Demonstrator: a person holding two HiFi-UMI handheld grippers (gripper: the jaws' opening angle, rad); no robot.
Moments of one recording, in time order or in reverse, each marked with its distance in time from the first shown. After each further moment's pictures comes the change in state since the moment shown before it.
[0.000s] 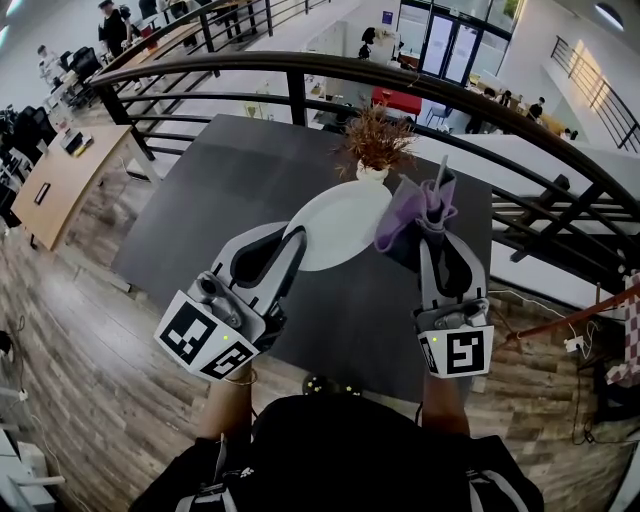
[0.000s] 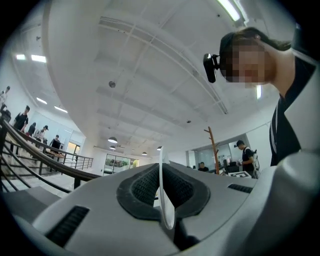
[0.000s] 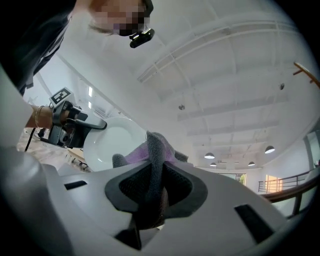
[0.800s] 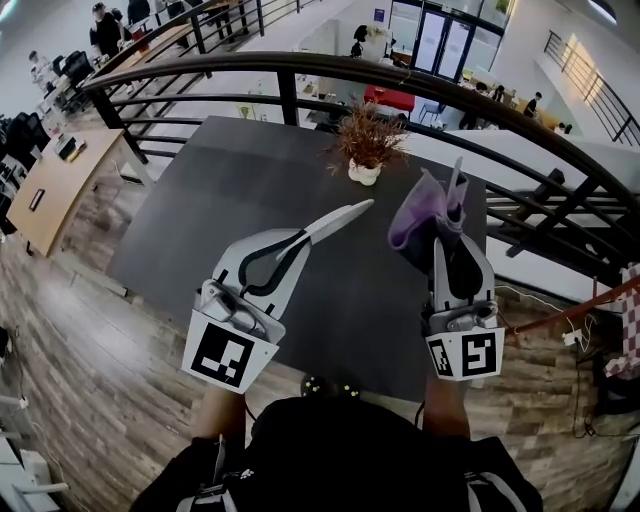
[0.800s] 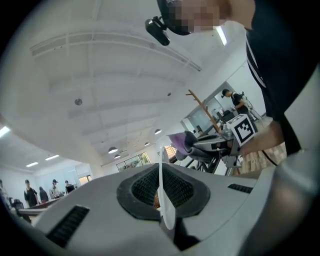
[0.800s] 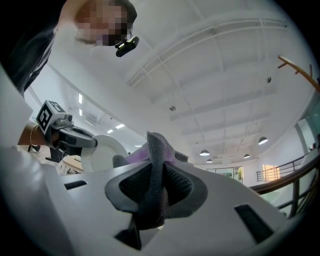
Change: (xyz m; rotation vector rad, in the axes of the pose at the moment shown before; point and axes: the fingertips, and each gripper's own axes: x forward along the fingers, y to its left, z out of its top) left arm 0.016 -0.016 -0.027 0.563 0.244 -0.011; right arm -0.014 -0.028 0.007 0.104 -0.029 -0.063
